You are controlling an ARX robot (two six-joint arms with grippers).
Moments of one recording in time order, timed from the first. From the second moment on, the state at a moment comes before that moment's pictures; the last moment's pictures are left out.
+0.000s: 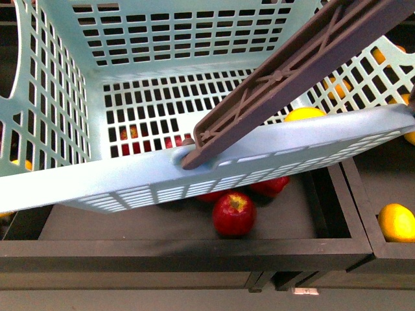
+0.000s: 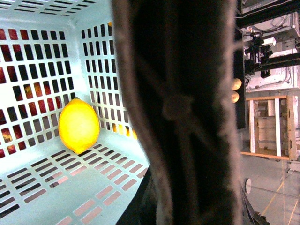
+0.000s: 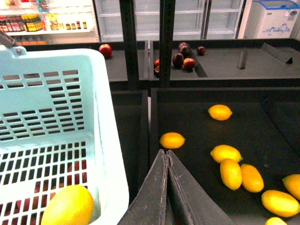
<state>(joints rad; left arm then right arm) -0.62 1.64 1.39 -0.33 0.26 -0.92 0.00 0.67 0.13 0.53 0.00 0.01</state>
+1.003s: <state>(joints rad) -0.63 1.64 1.39 -0.33 0.29 -0.93 0.00 0.59 0.09 0.50 0.01 0.00</state>
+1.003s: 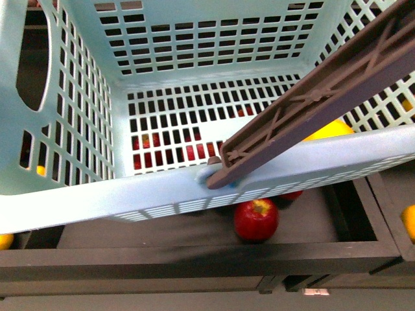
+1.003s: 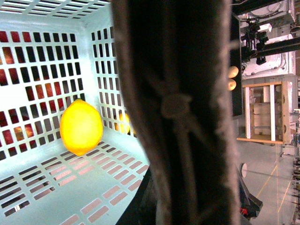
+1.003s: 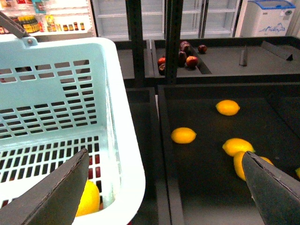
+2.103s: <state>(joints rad) -0.62 1.63 1.39 -0.33 0.26 -0.92 0.00 0.59 0.09 0.50 0.00 0.00</state>
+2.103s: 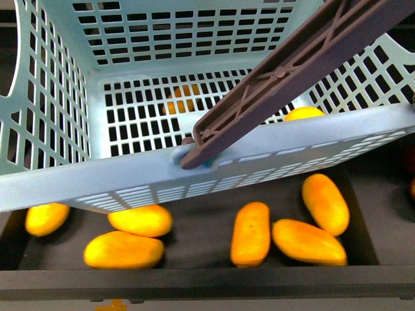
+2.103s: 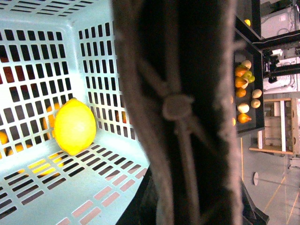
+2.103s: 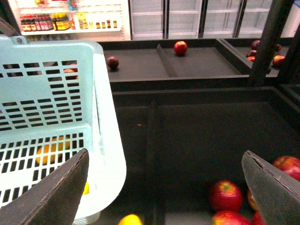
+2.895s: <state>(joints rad) -0.60 1.63 1.39 -0.33 0.24 -0.92 0.00 0.59 0.09 0.50 -0.01 0.00</state>
